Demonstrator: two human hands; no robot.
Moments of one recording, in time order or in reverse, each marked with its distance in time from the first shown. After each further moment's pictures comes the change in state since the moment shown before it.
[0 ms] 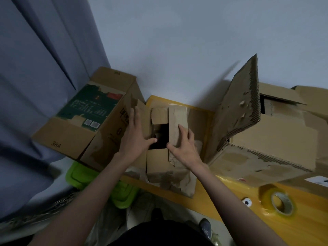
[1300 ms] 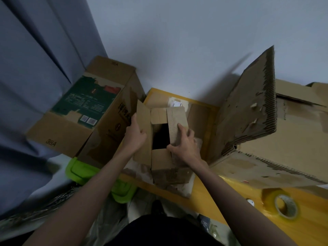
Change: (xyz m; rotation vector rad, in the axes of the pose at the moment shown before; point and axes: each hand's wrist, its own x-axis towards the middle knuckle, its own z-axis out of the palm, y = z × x) left_hand 0.041 -0.006 0.016 -0.366 -0.083 -0.306; right_hand 0.044 0.007 0.006 -0.158 -0.049 0.084
